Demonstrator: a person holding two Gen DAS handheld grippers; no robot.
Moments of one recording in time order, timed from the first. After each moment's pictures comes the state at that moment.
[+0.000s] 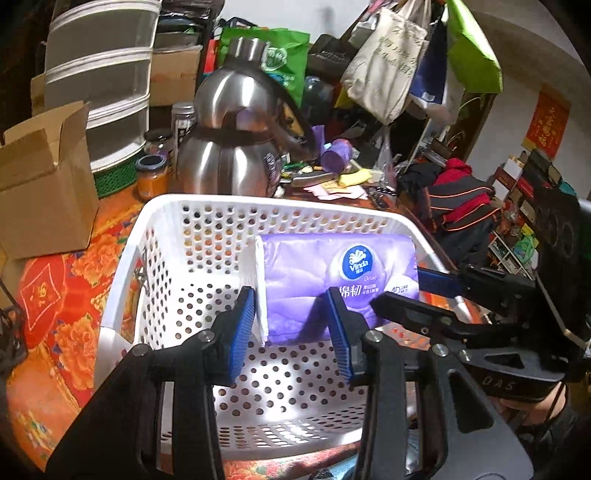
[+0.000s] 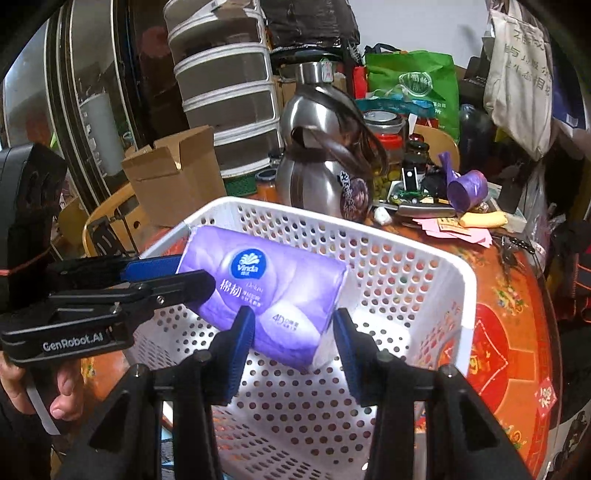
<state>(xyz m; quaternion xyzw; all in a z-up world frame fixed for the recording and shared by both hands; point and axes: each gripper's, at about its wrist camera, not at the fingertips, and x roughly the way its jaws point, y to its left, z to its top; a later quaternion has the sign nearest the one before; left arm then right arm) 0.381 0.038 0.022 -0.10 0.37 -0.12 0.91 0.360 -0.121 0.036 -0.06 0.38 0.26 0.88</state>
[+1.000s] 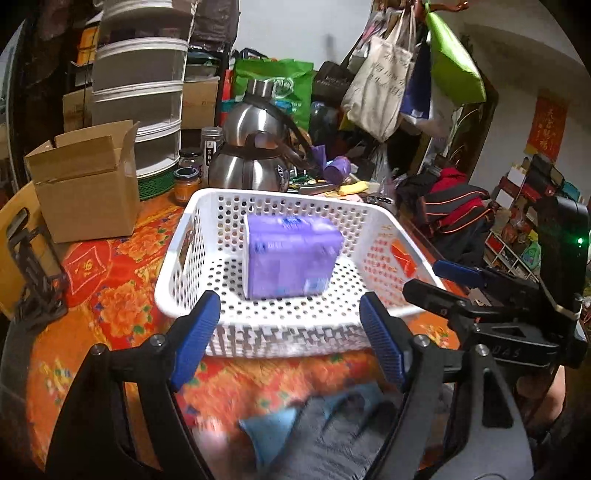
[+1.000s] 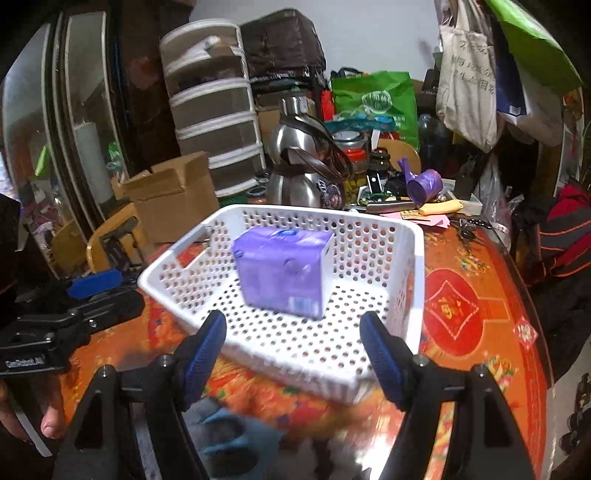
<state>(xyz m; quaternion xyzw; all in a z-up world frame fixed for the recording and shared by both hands) 0.247 0.049 0.048 -0.08 0.32 -0.09 0.94 0.250 -0.149 0.060 -0.01 0.34 0.21 0.92</state>
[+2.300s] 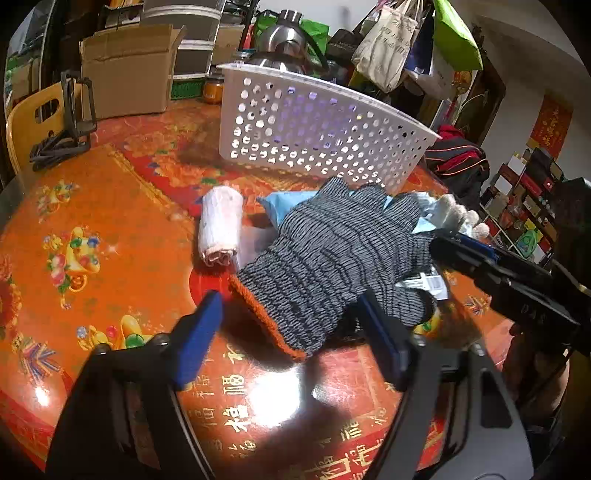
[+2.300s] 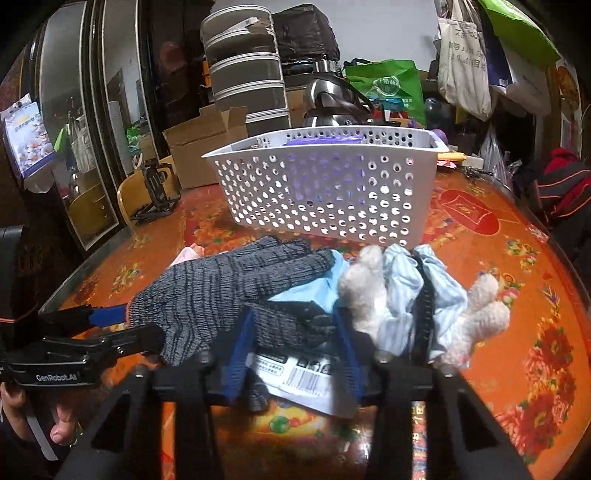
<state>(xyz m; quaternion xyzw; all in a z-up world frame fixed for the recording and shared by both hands) 0.062 0.060 -0.096 -0.12 0.38 -0.08 0.92 0.106 -0.139 -0.042 -0.01 0.34 0.22 0.91</state>
